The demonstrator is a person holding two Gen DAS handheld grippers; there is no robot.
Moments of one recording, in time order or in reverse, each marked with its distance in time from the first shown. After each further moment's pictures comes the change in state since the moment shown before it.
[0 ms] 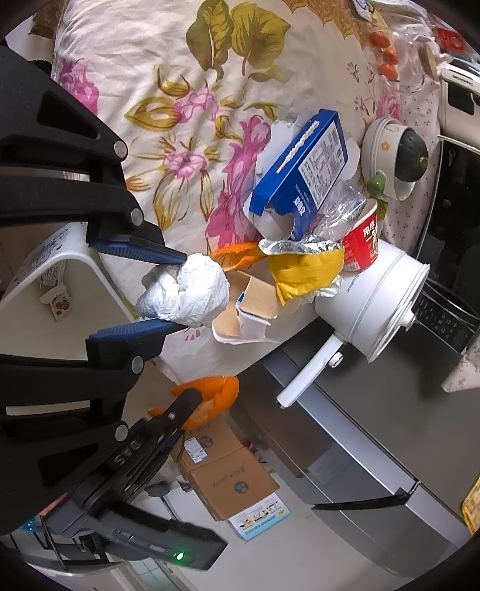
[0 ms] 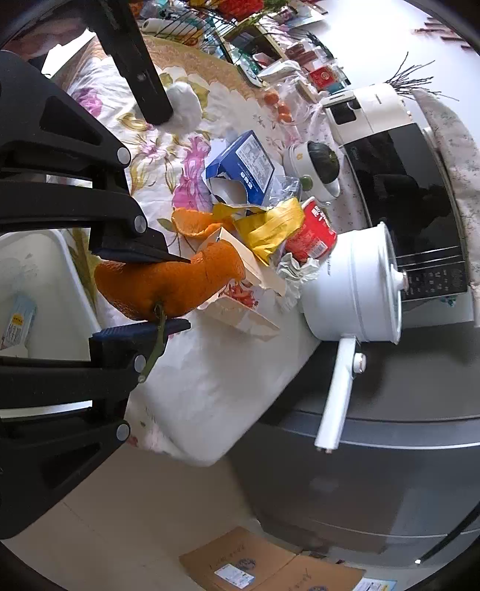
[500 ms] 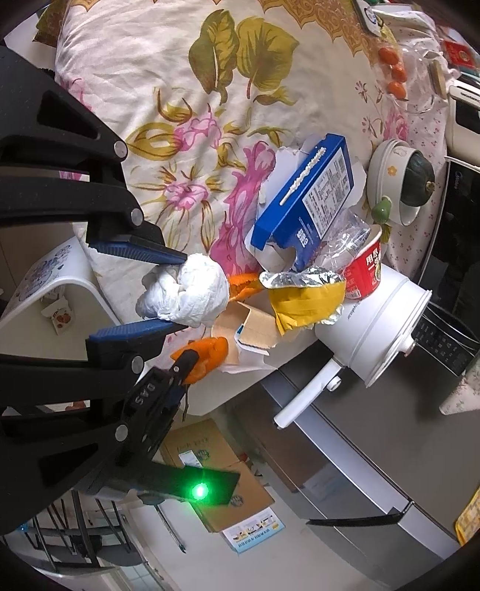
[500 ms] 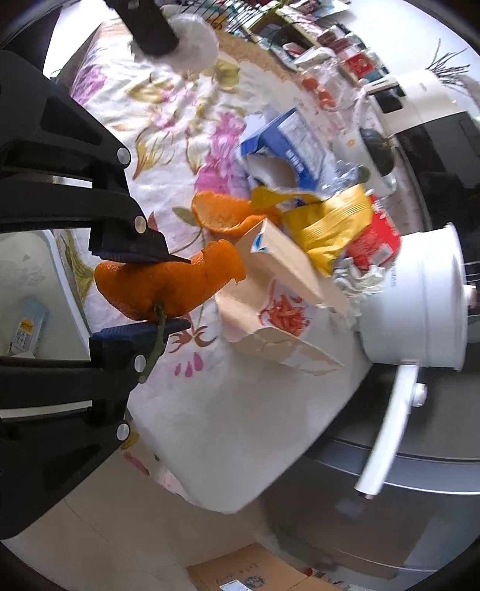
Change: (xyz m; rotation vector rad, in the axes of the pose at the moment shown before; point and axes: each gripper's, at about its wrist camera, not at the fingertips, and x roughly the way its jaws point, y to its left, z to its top) left arm -0.001 0.024 0.002 -0.031 0.008 0.050; right arm 0.072 0.019 -0.003 -0.022 0.154 0.016
